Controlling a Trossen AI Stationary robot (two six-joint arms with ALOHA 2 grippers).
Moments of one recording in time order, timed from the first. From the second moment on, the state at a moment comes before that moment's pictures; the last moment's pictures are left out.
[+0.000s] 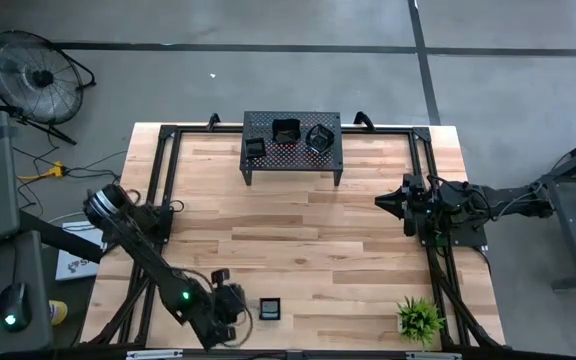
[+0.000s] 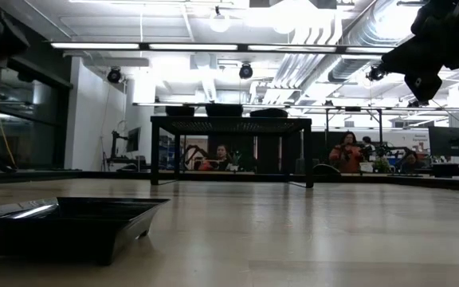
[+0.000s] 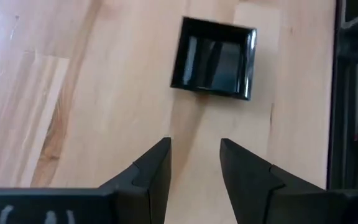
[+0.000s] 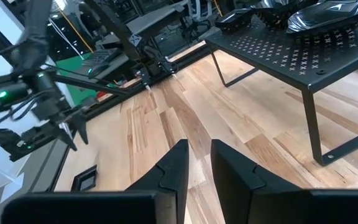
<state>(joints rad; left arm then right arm) -0.86 1.78 1.19 -0.57 -0.45 -0.98 0.12 0.18 0.28 -0.31 0.25 0.52</state>
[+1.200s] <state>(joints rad) -0.86 1.82 0.75 0.42 -0.55 -1.71 0.12 0.18 0.28 -0.31 0.26 0.52</state>
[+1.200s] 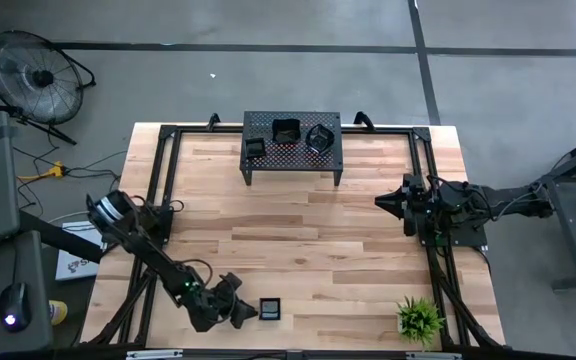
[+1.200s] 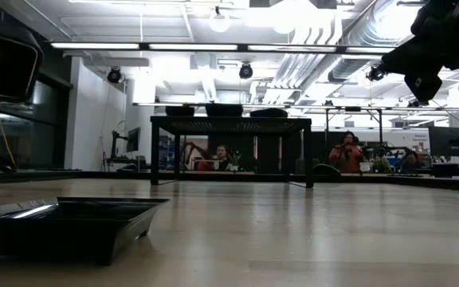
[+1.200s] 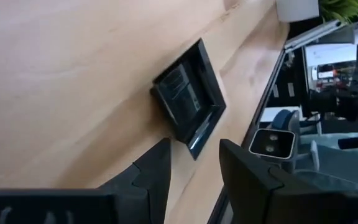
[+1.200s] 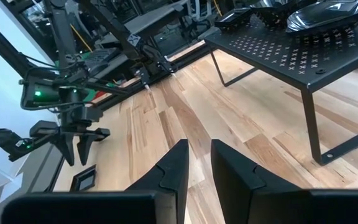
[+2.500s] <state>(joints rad) -0.77 1.84 0.86 0.20 -0.41 -1.71 0.12 0.18 0.28 -0.31 0.25 0.52</state>
